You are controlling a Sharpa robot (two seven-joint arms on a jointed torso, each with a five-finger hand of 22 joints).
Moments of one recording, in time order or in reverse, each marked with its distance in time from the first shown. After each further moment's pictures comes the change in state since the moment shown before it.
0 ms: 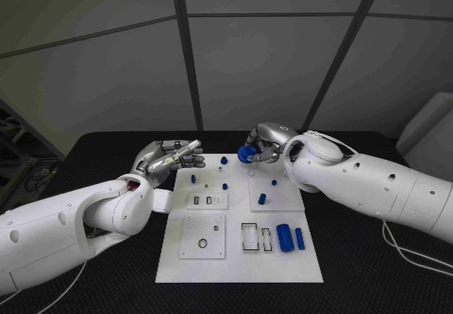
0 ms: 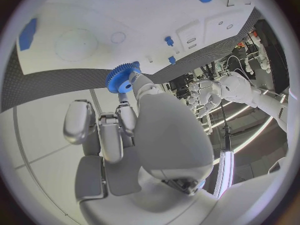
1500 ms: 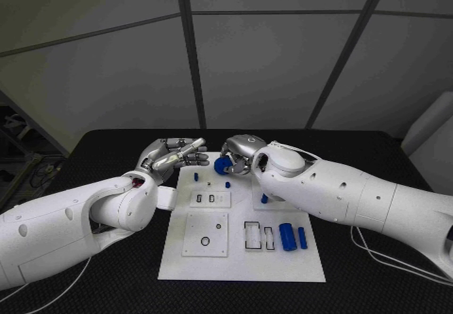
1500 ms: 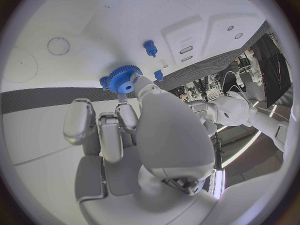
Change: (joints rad) left arm 0.000 0.005 0.000 -0.006 -0.003 0.001 -0.001; left_hand 0.000 0.000 0.000 0.000 0.000 0.000 0.000 0.000 0.000 0.000 0.000 0.000 0.000 0.000 0.000 0.000 0.001 0.000 0.000 0.000 0.000 0.000; right arm -0.003 0.213 -0.081 -0.144 -0.091 0.010 0.009; right_hand -0.030 -0.031 0.041 0.000 -0.023 -0.048 0.009 -0.070 -0.016 -0.026 0.025 -0.032 -0.037 -0.002 0.003 0.003 0.000 0.000 0.003 0.004 0.003 0.001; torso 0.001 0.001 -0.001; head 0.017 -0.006
